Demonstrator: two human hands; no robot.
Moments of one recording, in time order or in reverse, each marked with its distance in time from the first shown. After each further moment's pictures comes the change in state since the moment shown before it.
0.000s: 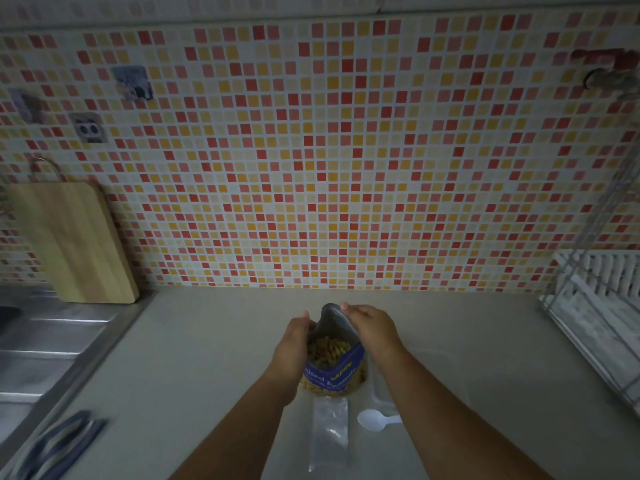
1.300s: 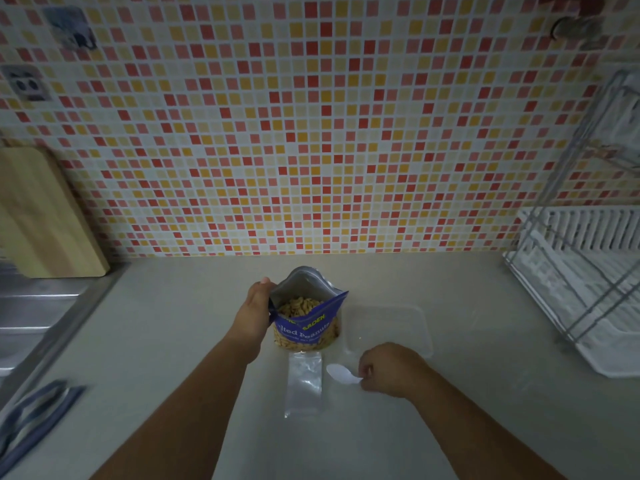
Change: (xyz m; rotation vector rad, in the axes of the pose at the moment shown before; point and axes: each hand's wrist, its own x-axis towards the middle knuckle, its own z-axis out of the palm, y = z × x) left_hand 0.011 -0.018 -0.016 -0.001 0.020 0.058; right_hand -0.063 0.099 -0.060 -1.019 -0.389 -0.140
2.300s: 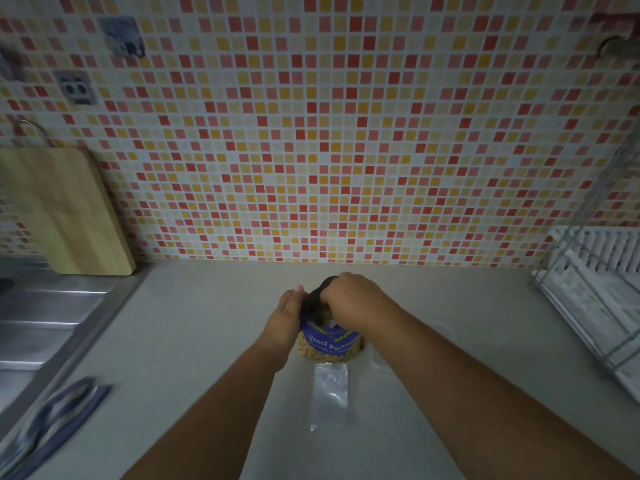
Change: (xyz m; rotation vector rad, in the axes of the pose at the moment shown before) left_hand 0.001 0.005 -0.006 -0.023 -0.064 -0.016; right_hand 0.056 -0.138 -0.109 -0.217 0.050 0.008
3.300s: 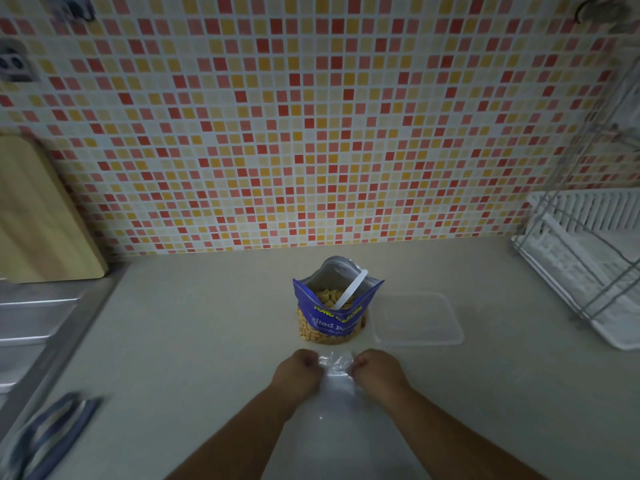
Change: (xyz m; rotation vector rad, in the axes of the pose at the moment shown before) left_hand -0.005 -0.108 -0.026 0.550 -0.158 -0.227; right_hand -0.032 0.012 0.169 0.743 0.038 0.509
